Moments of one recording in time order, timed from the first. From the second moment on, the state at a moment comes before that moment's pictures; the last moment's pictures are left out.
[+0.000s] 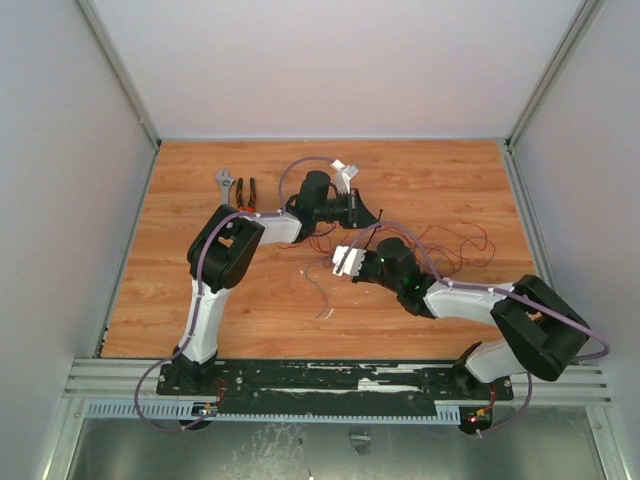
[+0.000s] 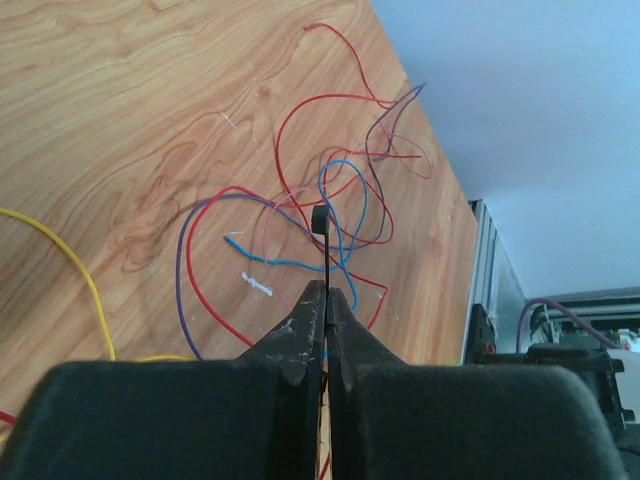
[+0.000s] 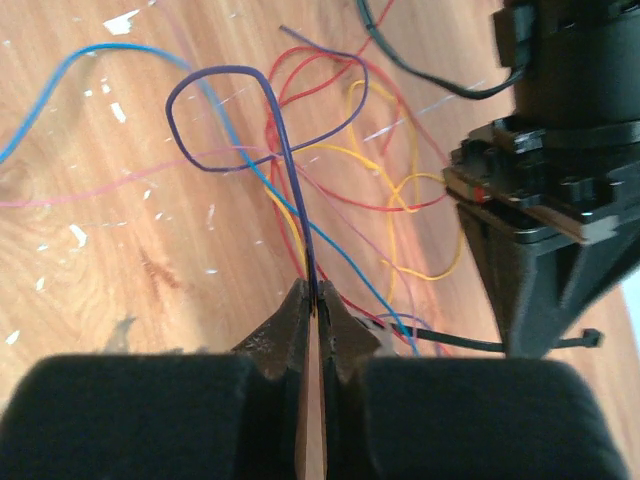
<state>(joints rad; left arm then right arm) -0.60 2.17 1.34 0.54 0.70 -0.70 0.76 1.42 0.48 0.52 -0.05 -0.73</state>
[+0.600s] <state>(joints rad) -0.59 2.09 1.29 0.61 0.74 -0.69 0.59 1.31 0.54 0.33 -0.34 -0.39</state>
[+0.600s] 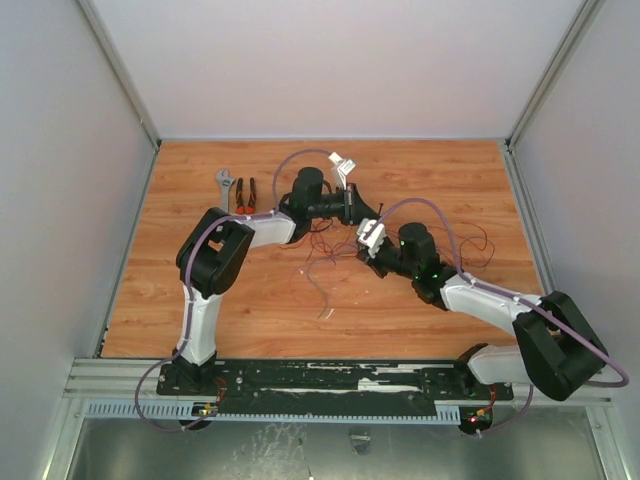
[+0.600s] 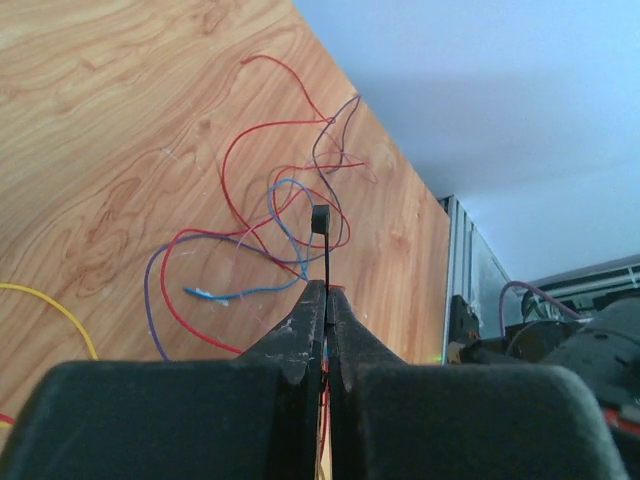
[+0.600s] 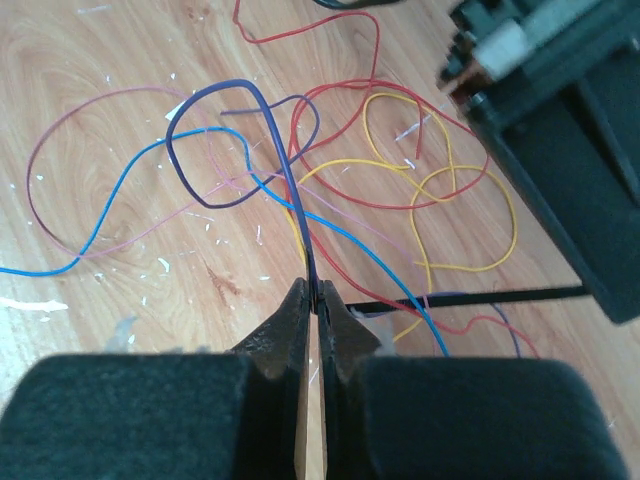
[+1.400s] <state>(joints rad) -0.59 1.98 1.10 0.74 0.69 -0.70 0.39 1.29 0.51 0.35 -0.52 -0.09</state>
